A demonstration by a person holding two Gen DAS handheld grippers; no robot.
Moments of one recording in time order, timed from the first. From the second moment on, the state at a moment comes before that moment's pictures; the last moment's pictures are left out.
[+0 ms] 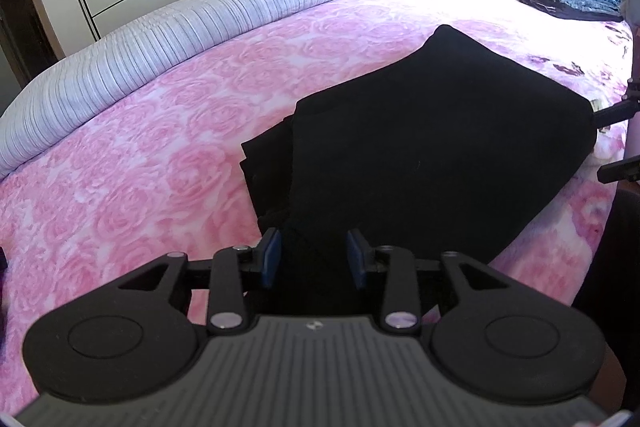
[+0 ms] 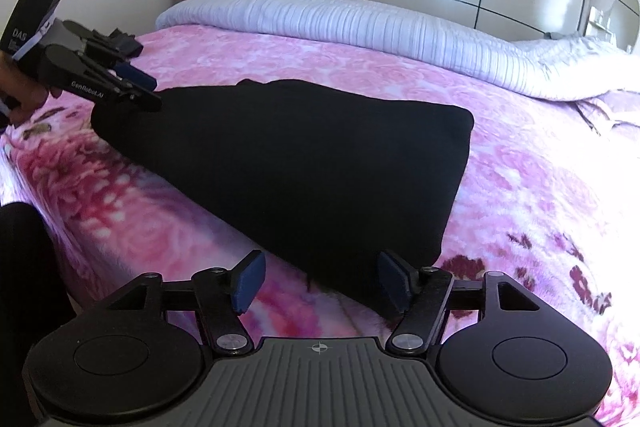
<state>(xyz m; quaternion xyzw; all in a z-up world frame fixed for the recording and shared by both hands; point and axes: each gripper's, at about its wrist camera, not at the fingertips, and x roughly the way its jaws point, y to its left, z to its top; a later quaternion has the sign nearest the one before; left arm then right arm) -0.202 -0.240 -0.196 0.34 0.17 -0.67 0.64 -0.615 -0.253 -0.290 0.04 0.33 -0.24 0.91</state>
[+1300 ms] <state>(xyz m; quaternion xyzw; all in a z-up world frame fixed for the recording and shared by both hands) -0.293 -0.242 -0.275 0.59 -0.19 -0.63 0.47 -0.553 -0.224 -0.344 -0.39 0.40 -0.18 0.81</state>
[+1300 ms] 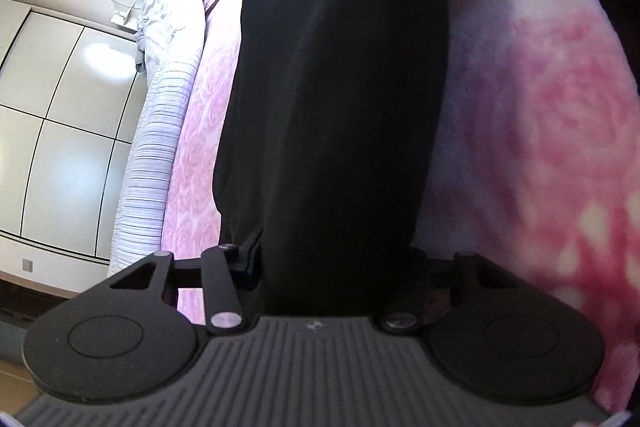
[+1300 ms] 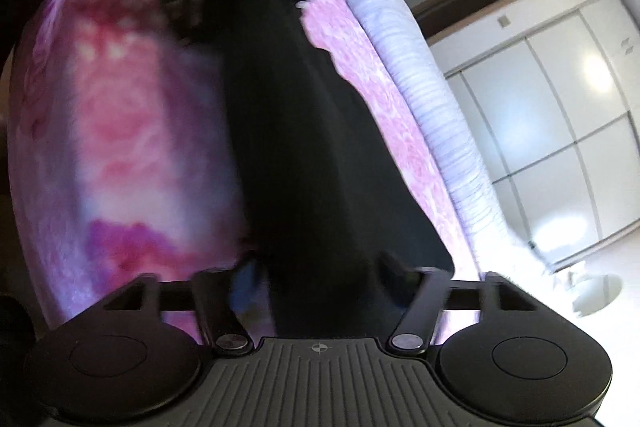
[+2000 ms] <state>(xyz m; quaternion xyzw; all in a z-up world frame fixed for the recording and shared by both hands) -0.267 -0.294 -0.185 0.61 -0.02 -0.70 0.37 -0.517 -0.337 -0.273 -0.31 0.49 -0.08 0.81</state>
